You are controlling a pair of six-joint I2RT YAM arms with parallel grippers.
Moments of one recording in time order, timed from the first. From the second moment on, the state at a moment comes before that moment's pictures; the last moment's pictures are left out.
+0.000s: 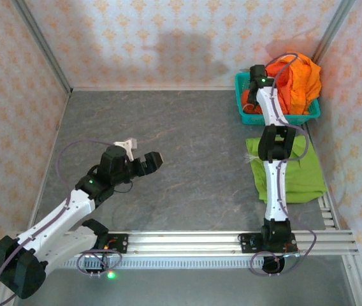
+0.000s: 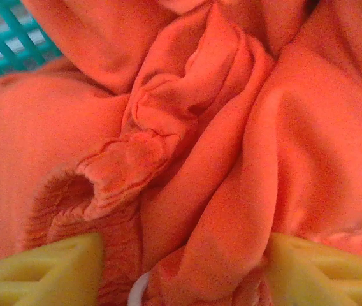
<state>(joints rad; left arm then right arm) -0.46 0.89 0.58 -0.24 0.19 -0.80 0.02 2.64 2.60 -1.02 0.39 0.35</state>
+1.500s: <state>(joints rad) -0.45 0.87 0.55 -0.25 0.16 -0.80 0.09 2.01 2.59 -0.82 0.06 0.50</state>
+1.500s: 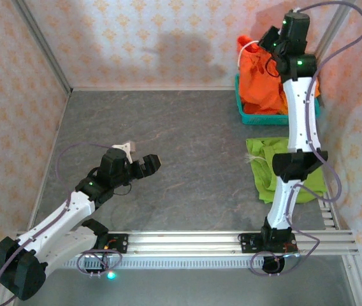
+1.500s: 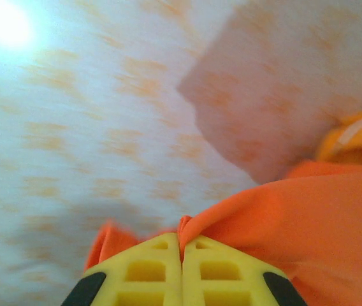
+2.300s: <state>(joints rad) -0.45 0.65 0.55 -0.26 0.10 -0.79 0.55 1.57 1.76 -0.78 -0.16 0.14</state>
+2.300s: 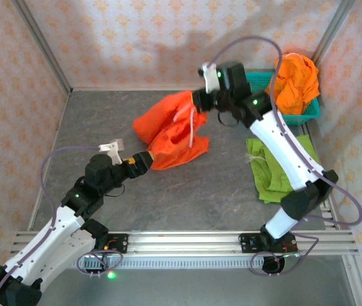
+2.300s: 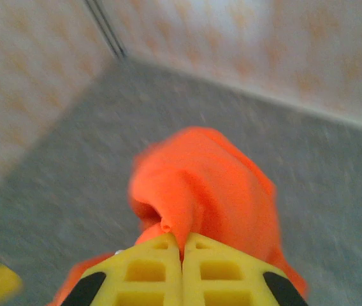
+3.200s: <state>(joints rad) -0.40 0.85 0.55 -0.27 0.08 -0.83 0.97 1.25 0.92 -0.76 0.14 0.39</state>
